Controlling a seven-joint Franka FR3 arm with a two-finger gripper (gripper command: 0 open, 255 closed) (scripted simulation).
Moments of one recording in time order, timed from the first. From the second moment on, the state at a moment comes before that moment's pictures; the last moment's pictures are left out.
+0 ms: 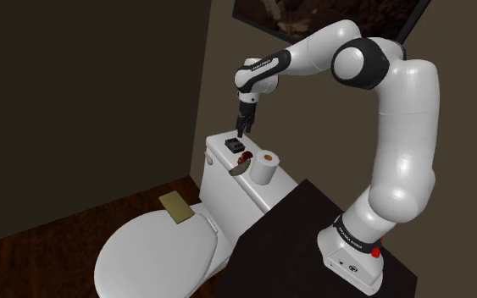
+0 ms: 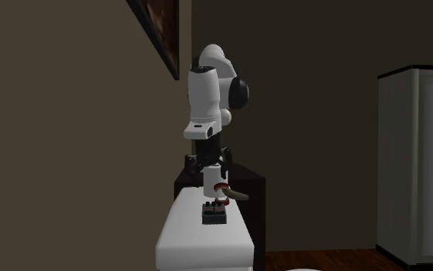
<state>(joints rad) -0.08 0.56 -0.12 -1.76 0.14 2.04 -0.53</state>
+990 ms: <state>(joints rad) -0.09 0.71 -0.11 -1.68 0.16 2.09 -0.56</state>
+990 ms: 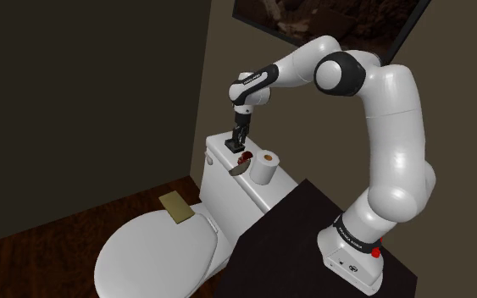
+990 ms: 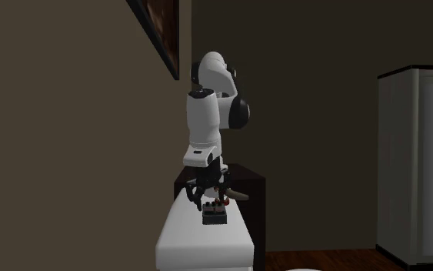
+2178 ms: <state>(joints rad) -0.09 0.62 -0.12 -1.68 0.14 1.99 -0.55</state>
